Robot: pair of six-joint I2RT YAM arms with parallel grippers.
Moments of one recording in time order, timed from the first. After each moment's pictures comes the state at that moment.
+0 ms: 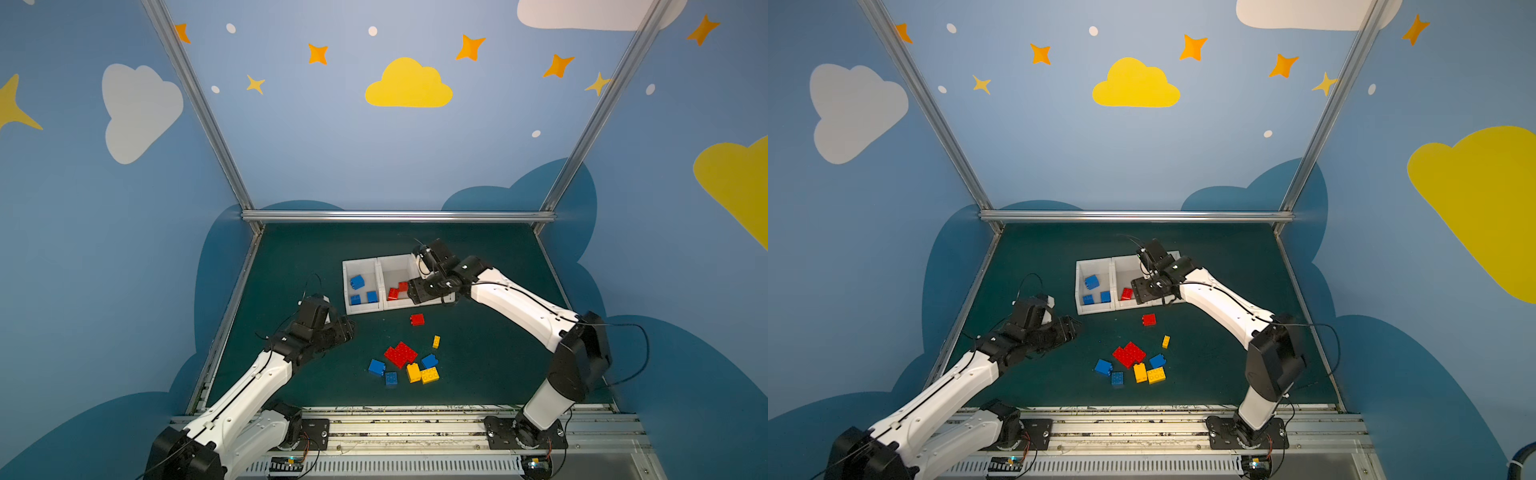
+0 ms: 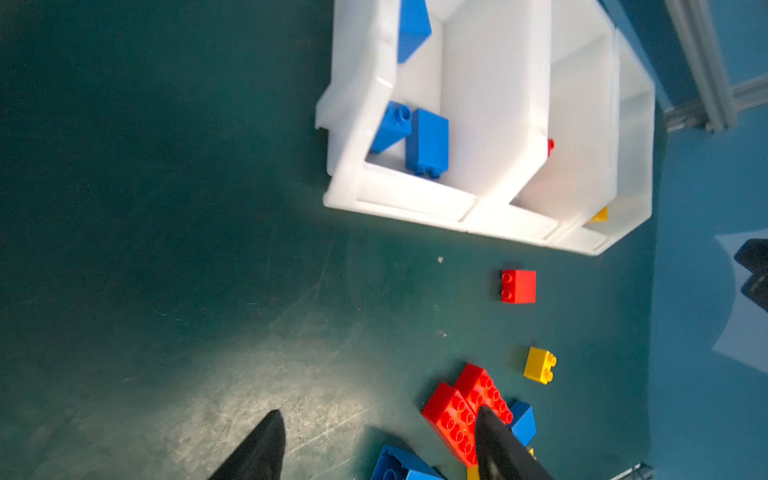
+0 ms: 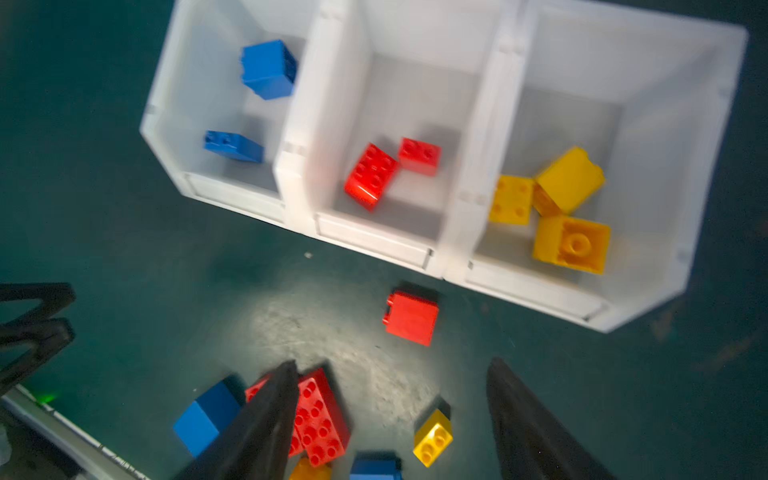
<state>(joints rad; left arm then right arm) -0.42 1.00 0.58 -0.46 0.16 -0.75 0.70 1.64 1.38 -0.80 0.03 0.32</state>
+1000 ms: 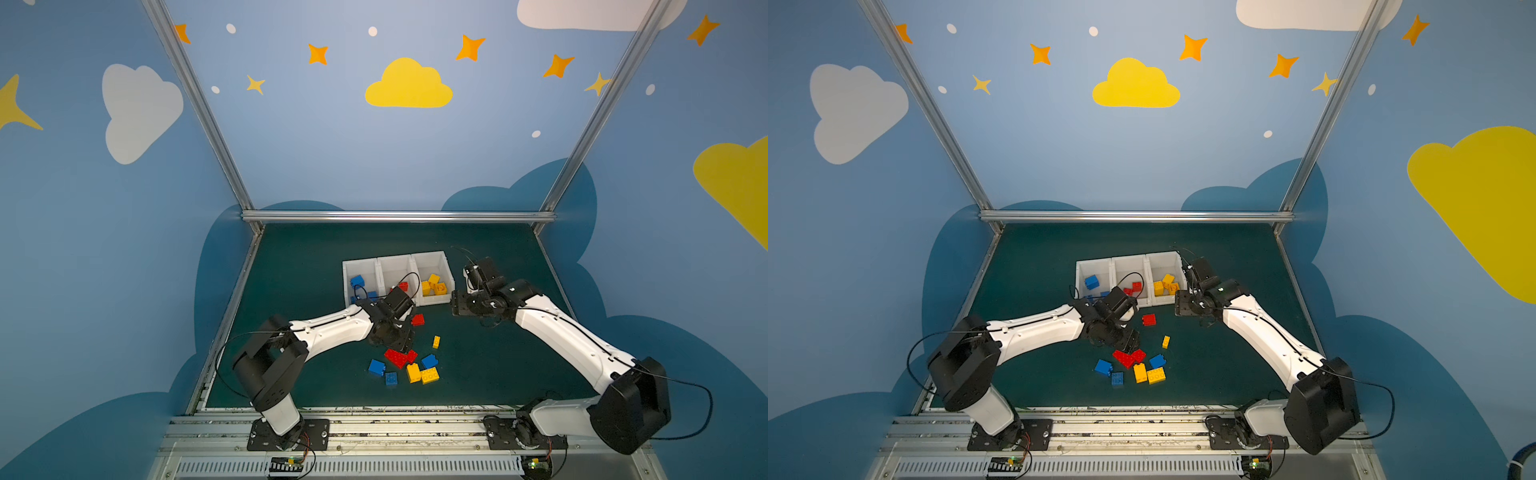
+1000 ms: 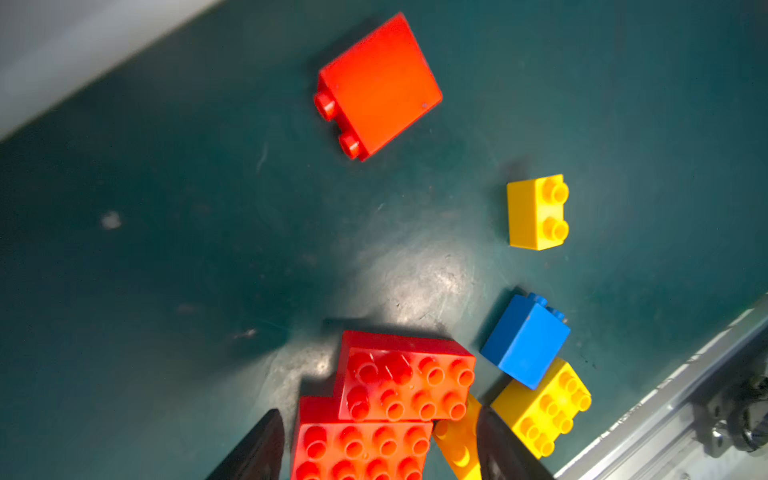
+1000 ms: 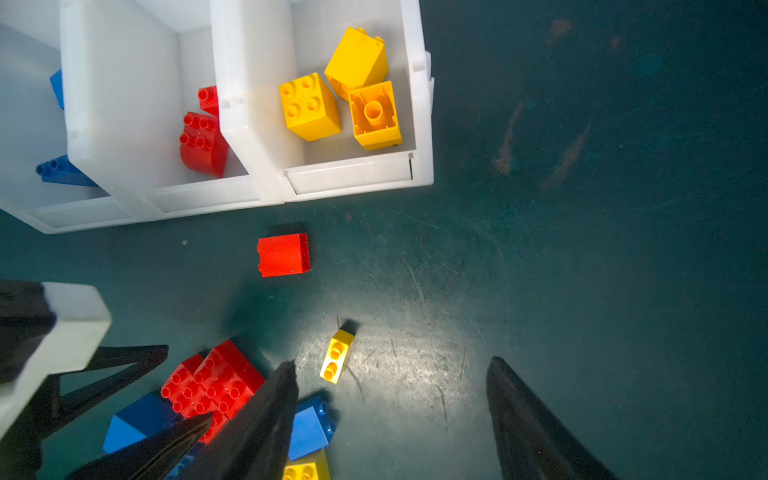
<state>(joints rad) -0.83 1.70 1.09 -0.61 0.16 -0.41 0.54 1.34 1.08 -0.80 0.08 0.46</state>
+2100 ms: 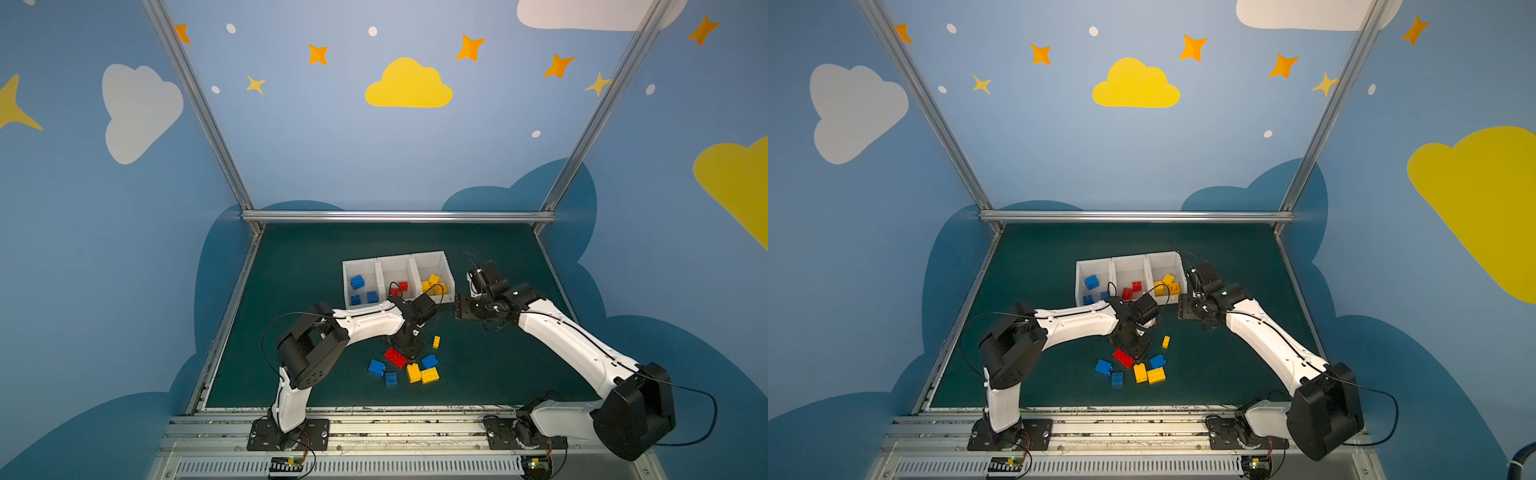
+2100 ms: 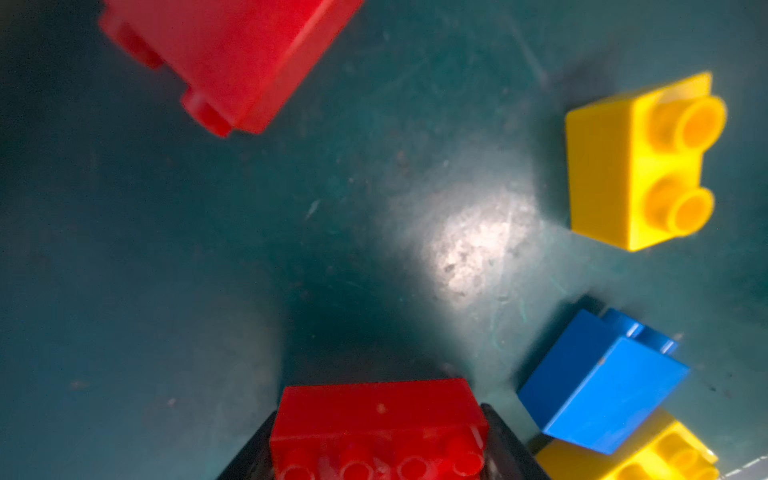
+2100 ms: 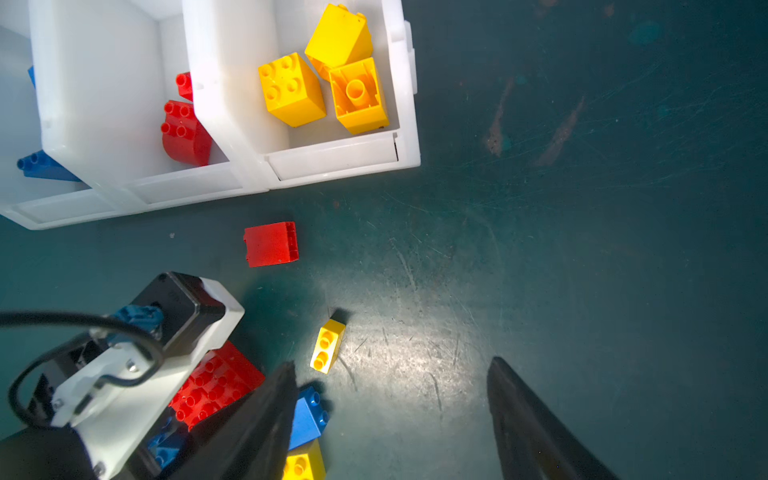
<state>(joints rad) -0.92 1.95 1.32 -0.81 0.05 -0.32 0.52 1.31 1.04 -0.80 0.06 0.47</state>
